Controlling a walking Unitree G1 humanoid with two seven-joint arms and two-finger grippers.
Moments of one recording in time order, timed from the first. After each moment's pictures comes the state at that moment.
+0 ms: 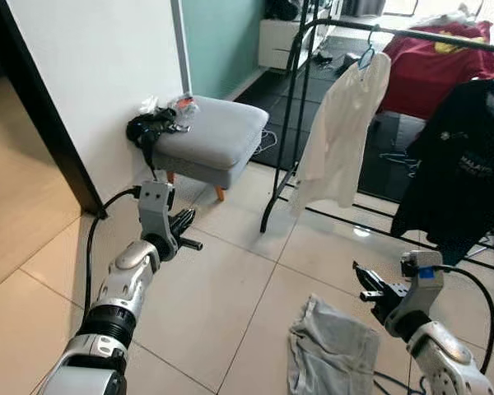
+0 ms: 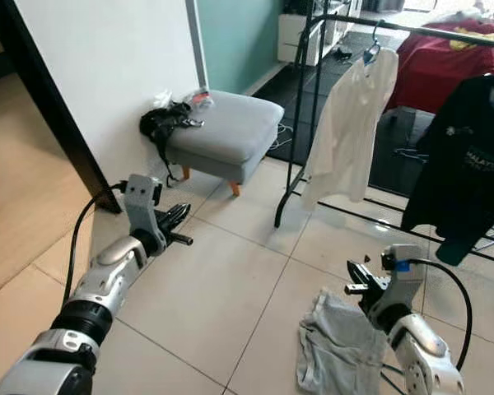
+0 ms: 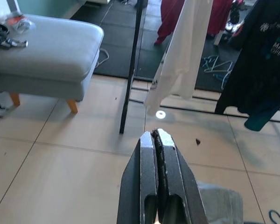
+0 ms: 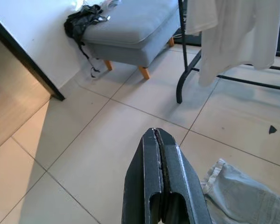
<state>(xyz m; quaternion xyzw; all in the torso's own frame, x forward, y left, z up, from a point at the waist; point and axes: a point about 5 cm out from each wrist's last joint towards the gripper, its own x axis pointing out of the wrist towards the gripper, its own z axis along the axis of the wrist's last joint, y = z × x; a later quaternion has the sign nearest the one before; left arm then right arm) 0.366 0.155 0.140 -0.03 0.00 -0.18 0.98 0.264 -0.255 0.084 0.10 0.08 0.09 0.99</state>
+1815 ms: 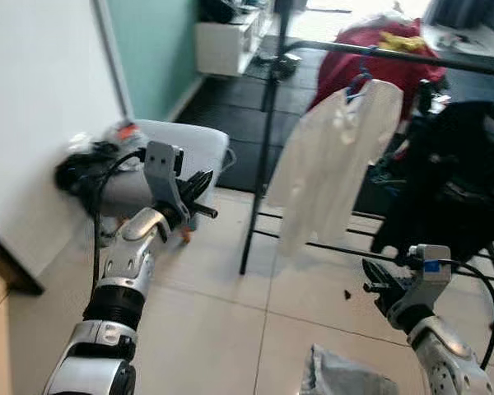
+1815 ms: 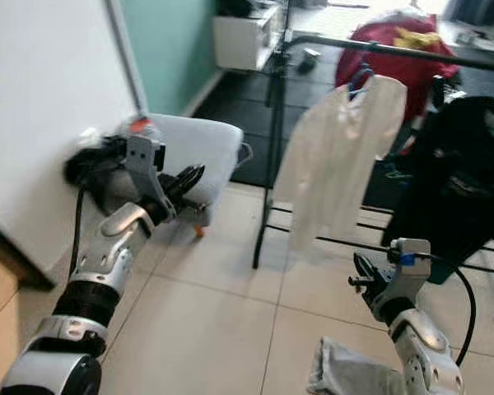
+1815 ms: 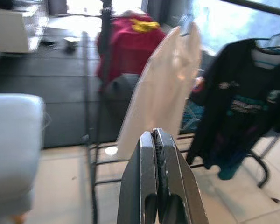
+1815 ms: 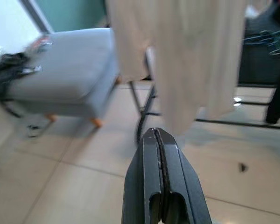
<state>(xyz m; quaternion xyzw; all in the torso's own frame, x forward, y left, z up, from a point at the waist) 0.371 0.125 0.194 -0.05 -0.08 -0.24 0.96 0.267 -0.264 0.090 0.09 0.07 0.05 0.99</state>
